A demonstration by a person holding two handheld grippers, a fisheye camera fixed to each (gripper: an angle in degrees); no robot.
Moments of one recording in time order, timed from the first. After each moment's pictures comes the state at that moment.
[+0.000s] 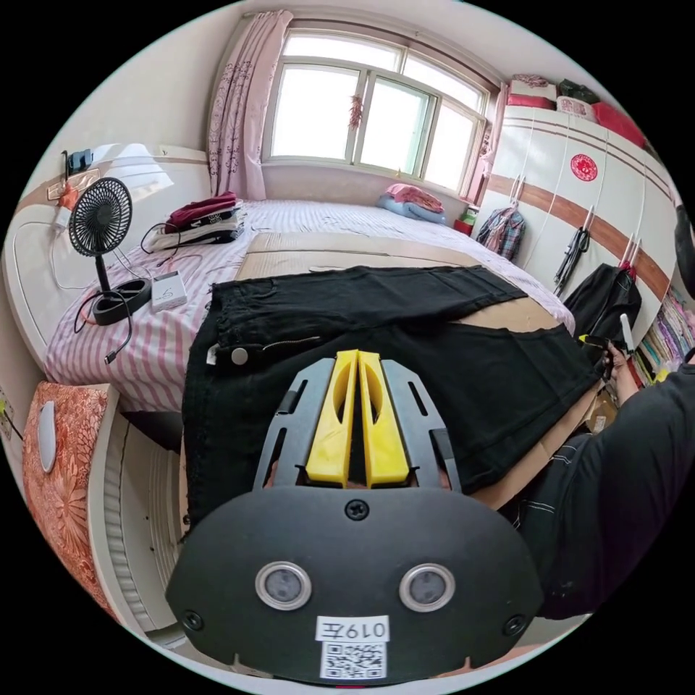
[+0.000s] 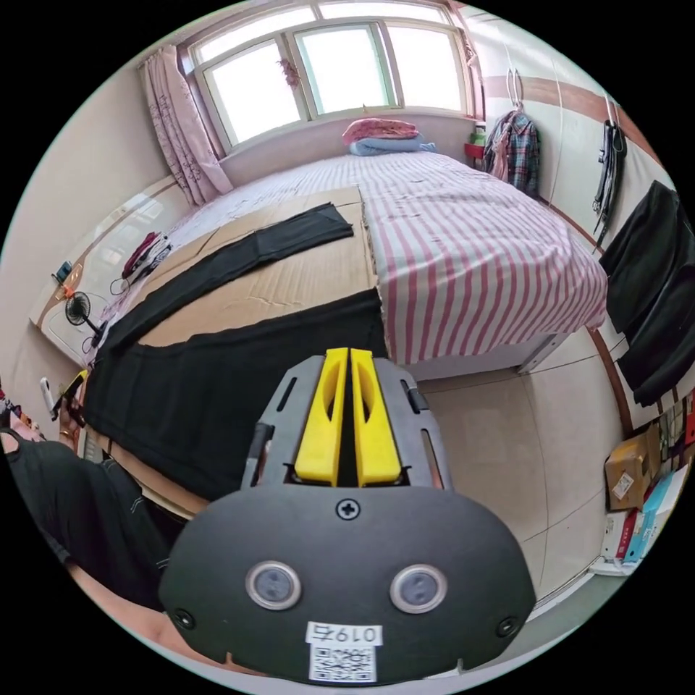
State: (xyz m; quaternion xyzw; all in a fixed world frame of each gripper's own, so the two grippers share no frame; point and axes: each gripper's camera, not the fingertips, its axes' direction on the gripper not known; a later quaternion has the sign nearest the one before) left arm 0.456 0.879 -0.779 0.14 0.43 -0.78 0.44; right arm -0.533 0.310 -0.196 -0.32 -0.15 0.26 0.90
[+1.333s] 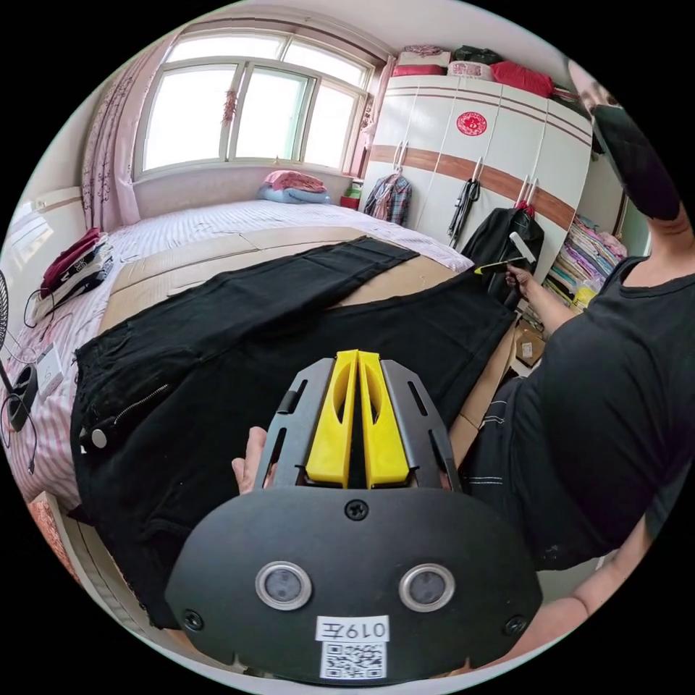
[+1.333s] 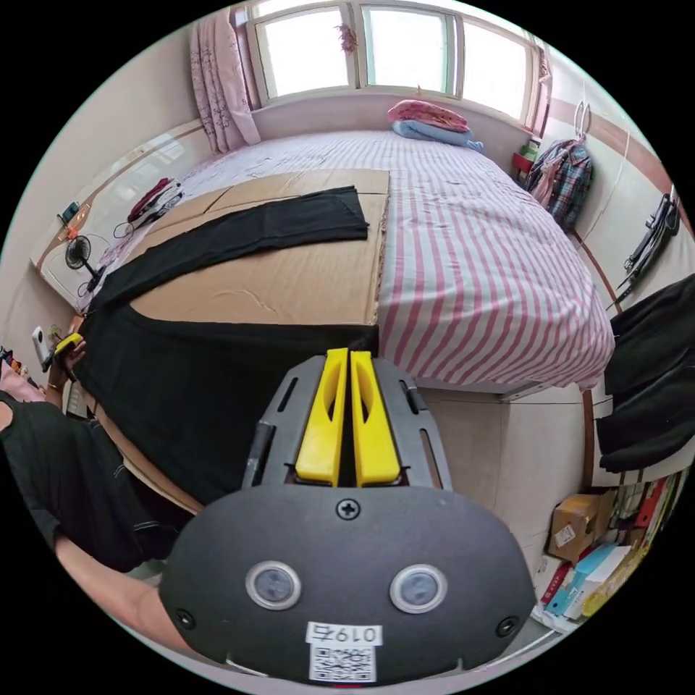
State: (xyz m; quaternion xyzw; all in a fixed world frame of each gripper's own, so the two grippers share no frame) left arm 0.458 0.867 -0.742 0.25 0.37 -0.68 0.57; right arm -0.595 0.153 -0.171 0.32 -0.26 0.01 0.91
